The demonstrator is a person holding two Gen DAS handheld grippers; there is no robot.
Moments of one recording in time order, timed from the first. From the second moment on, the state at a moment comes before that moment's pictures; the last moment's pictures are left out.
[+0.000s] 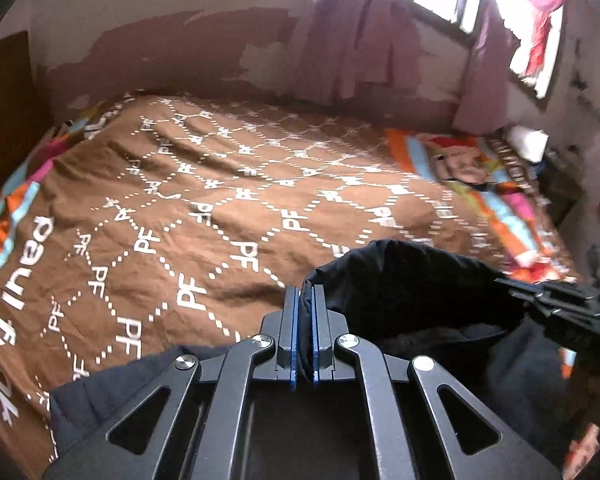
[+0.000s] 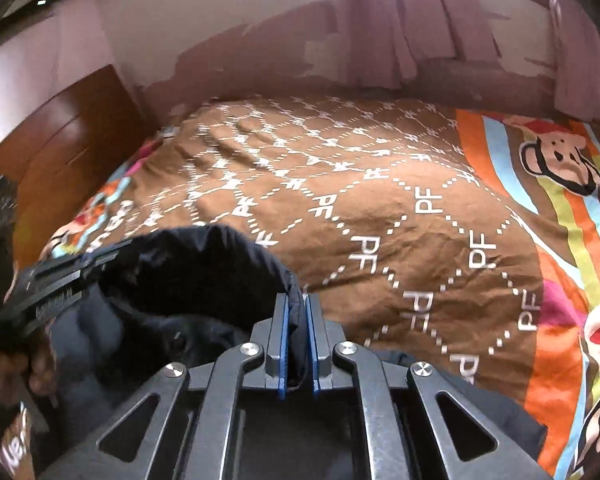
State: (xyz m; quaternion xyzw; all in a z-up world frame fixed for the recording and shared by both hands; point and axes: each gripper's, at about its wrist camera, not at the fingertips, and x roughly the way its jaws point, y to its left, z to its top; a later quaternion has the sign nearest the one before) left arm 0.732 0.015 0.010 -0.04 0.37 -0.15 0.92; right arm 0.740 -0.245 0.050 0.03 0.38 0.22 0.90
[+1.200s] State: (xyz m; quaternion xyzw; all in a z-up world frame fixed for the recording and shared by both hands) left arm 0.678 0.030 0.009 -0.05 0.39 -0.25 0.89; right arm 0.723 -0.265 0.032 0.15 0.42 0.27 0.86
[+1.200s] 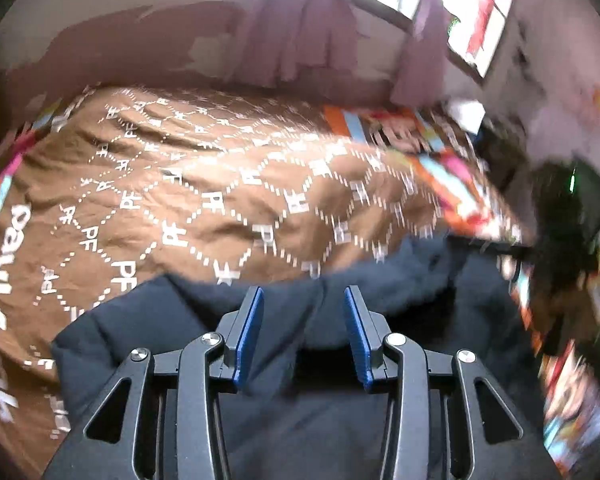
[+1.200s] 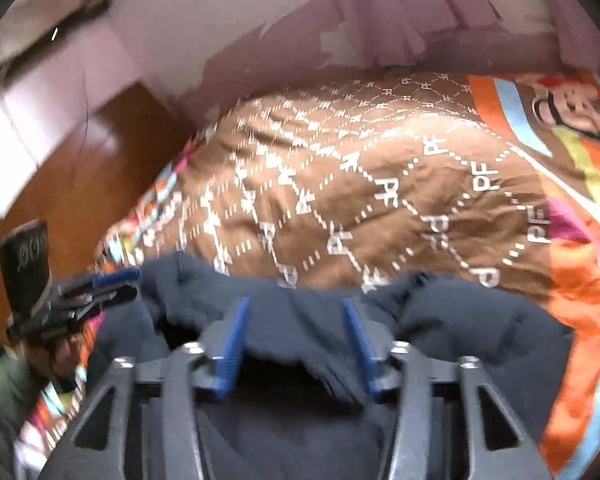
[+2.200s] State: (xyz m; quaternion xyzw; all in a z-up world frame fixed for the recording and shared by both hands) left arm 0.695 -0.012 -0.086 0.03 0.52 -0.23 0.82; right arm 0.699 -0.214 -0.052 -0.04 0.51 0.26 0.82
